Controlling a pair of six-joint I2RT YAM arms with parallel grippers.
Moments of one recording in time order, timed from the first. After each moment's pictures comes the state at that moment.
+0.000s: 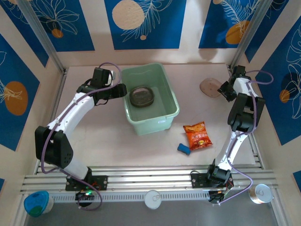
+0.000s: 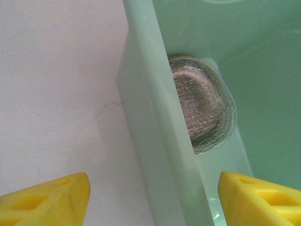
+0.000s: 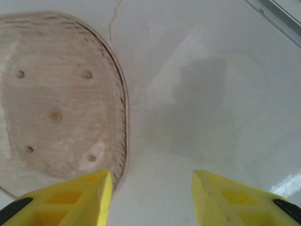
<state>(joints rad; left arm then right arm) -0.32 1.56 1.36 -0.62 0.12 -0.41 -0.31 2.13 1.70 -0.75 -0.05 0.57</state>
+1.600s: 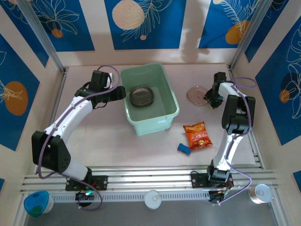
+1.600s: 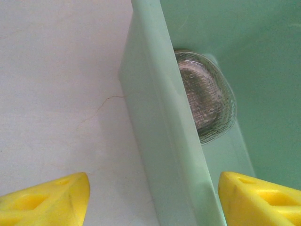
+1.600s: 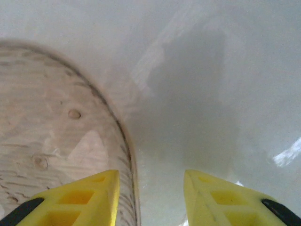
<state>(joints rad) -0.32 1.49 1.29 -0.61 0.11 -0.42 -0.16 2.03 1.46 -0.70 -0.02 0.75</state>
